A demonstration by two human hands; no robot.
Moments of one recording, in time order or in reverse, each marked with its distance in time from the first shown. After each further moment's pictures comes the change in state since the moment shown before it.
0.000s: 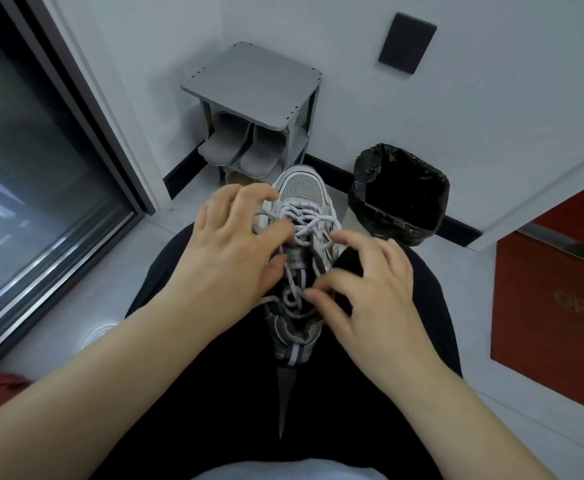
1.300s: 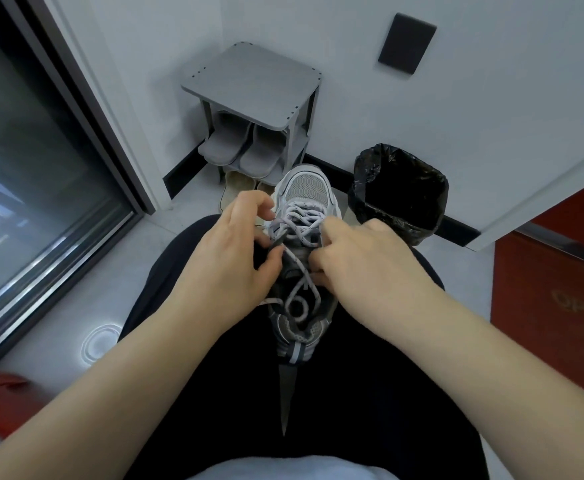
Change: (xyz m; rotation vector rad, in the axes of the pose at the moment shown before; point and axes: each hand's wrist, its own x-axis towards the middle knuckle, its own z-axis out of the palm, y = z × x) left_hand 0.000 0.003 0.000 -0.470 -0.072 -0.322; right_hand 0.051 -0.021 -0.026 -0.544 -0.377 -0.220
